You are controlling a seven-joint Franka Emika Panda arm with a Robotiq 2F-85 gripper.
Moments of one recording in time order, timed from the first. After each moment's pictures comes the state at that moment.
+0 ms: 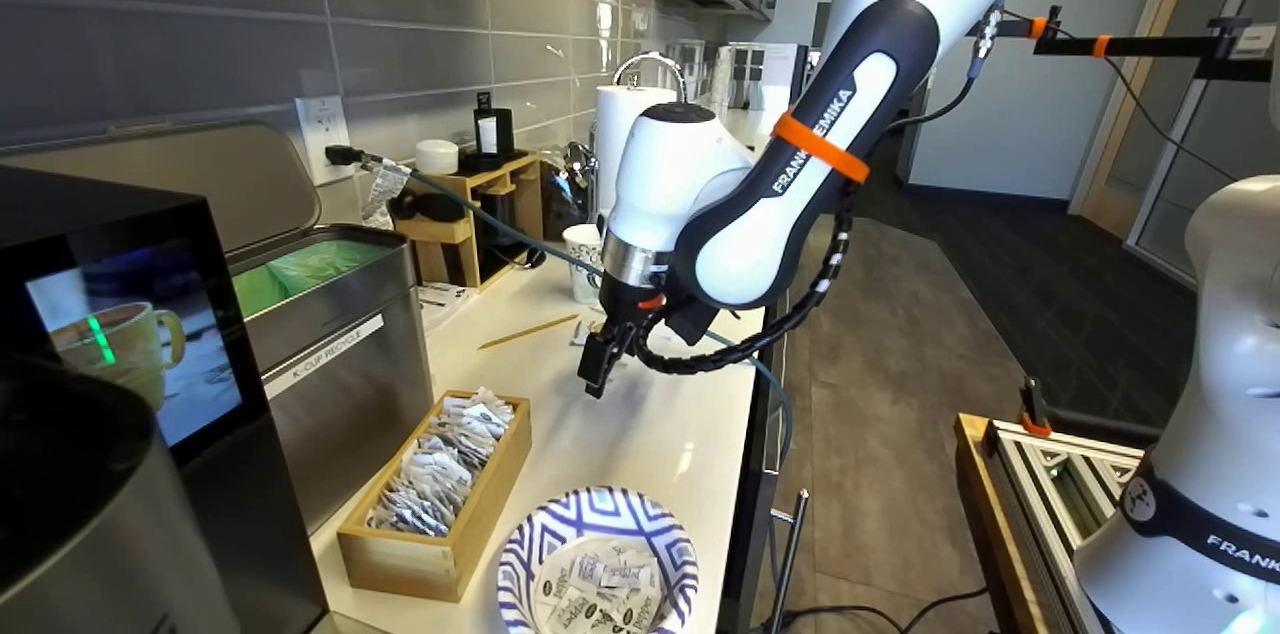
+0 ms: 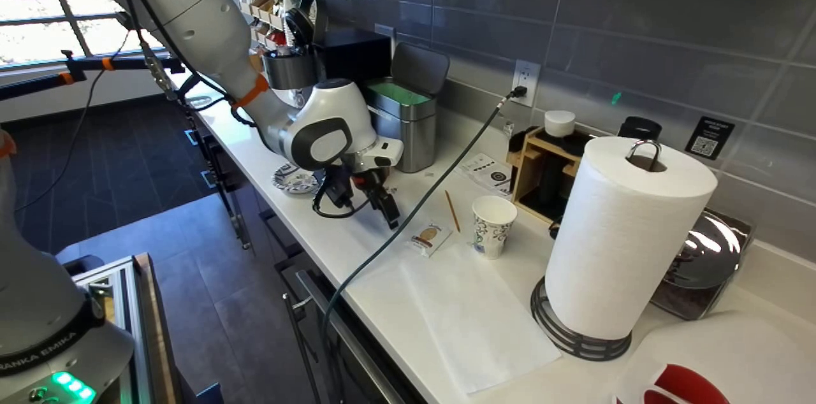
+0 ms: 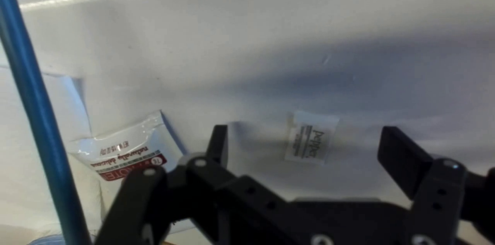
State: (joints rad) arm 0.06 0.30 -0.16 -2.32 -0.21 2.87 0.21
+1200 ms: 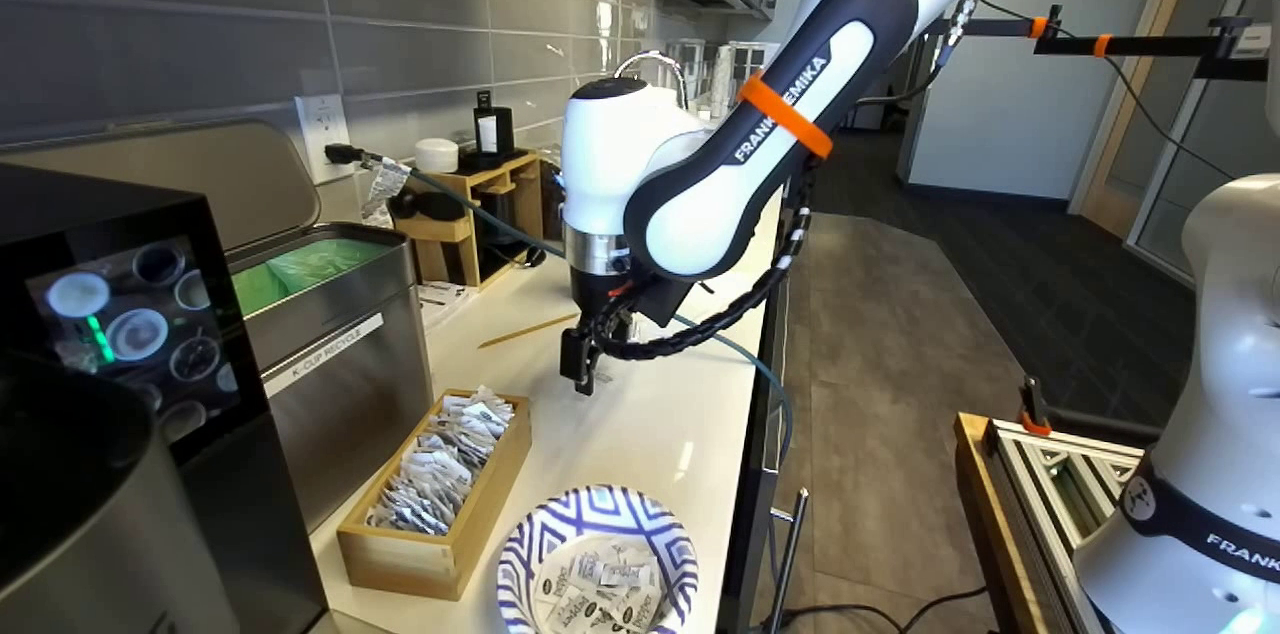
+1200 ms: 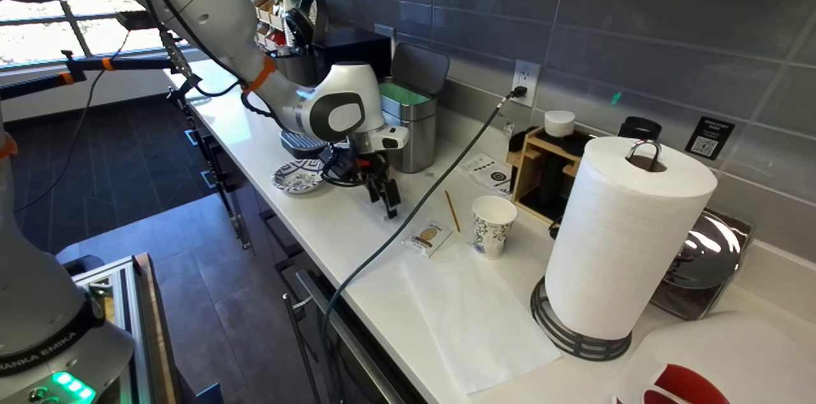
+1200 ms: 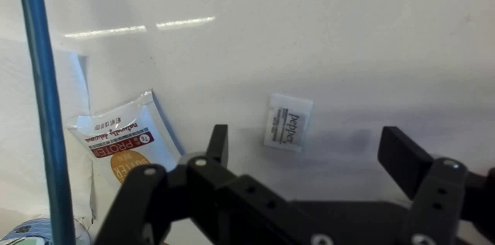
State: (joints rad) arm 0.09 0.33 -0.13 -2.16 -0.25 2.58 0.25
